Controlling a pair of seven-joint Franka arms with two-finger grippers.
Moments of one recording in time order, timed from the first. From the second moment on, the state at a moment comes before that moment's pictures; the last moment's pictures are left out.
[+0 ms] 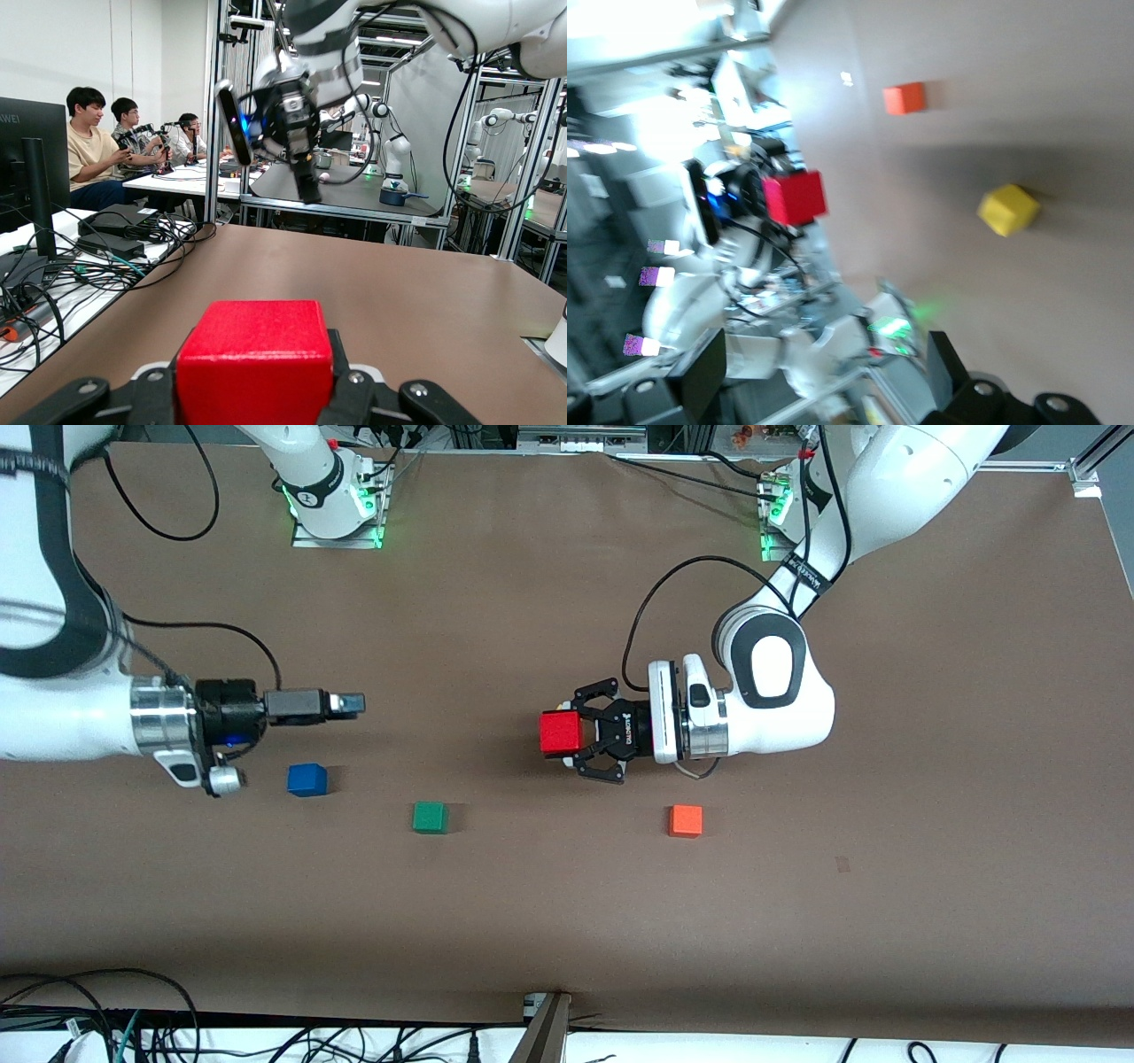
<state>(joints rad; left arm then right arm) -0.04 0.64 -0.56 -1.59 -1.51 2.30 2.09 0.06 0.45 -0.02 -1.56 1.22 1.58 -0.12</state>
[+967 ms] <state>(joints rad) -0.04 0.64 -0.56 -1.59 -1.51 2.30 2.09 0.30 0.64 0.00 -1.56 1.77 1.84 -0.59</state>
